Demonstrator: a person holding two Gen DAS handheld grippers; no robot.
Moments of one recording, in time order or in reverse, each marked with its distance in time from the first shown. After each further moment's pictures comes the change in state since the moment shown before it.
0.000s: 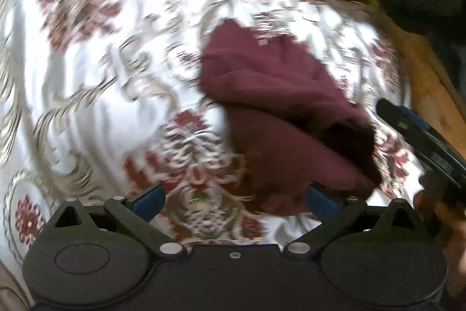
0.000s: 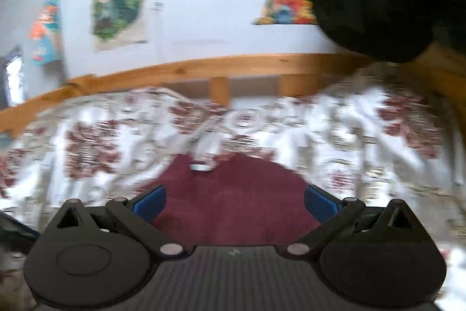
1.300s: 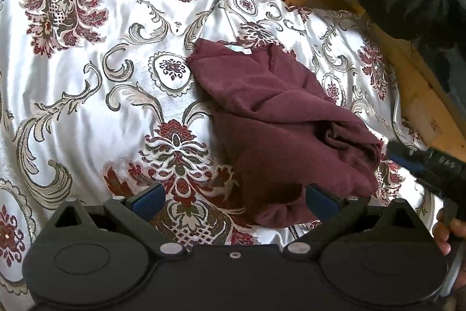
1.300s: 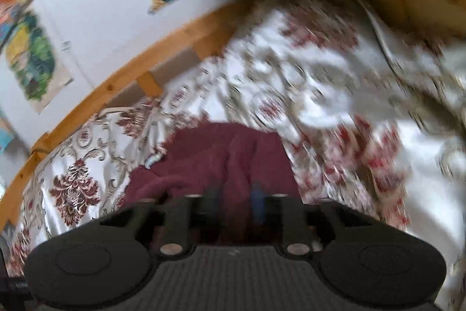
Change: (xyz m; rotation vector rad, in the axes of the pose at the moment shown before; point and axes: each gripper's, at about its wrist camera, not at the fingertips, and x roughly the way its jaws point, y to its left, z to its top) left arm 0.012 -0.007 -0.007 0.055 -0.079 -0.058; right arm -0.036 -0.075 -0.026 0.454 0.121 -0.115
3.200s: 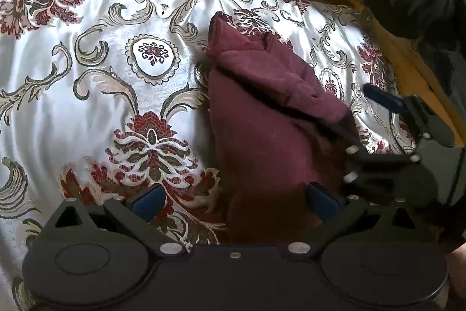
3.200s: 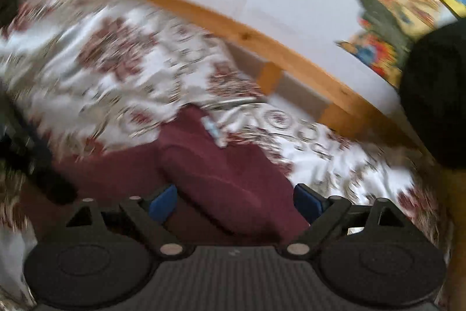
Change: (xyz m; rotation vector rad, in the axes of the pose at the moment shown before) left arm 0.043 0.004 -0.001 -0.027 0.015 -0.062; right arm 0.083 0.121 -0.049 -1.100 -0.088 0.005
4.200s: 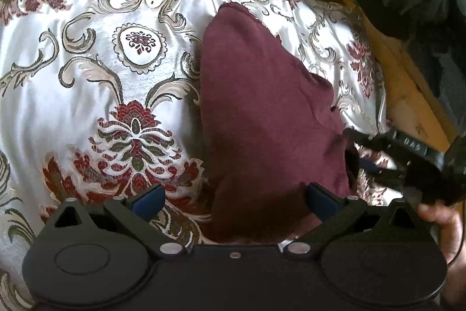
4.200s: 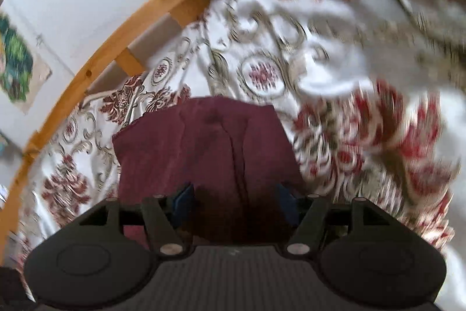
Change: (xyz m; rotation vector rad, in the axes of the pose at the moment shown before) left arm 0.002 -0.001 -0.001 -0.032 0.019 -0.073; right arm -0.012 -0.126 -0.111 1.270 0.250 0.117
